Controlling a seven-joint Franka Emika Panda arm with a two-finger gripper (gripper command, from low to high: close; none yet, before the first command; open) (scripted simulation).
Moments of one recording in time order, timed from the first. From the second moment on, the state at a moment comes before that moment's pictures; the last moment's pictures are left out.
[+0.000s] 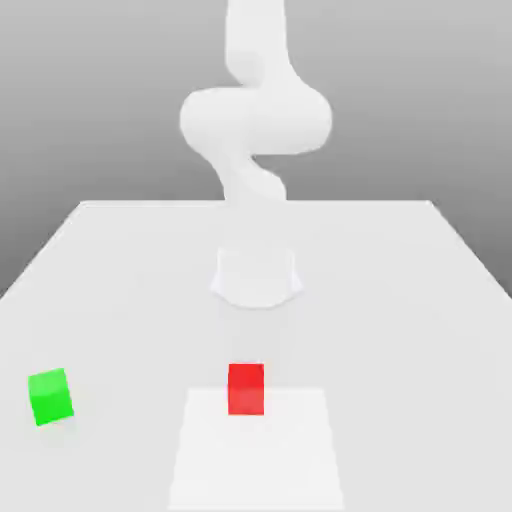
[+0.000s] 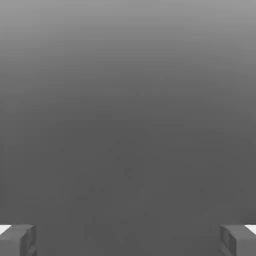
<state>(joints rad) 0.00 -0.74 0.00 -2.37 0.00 2.35 0.80</state>
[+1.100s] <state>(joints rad) -0.03 0.12 -0.01 -2.91 0.01 3.03 0.74</state>
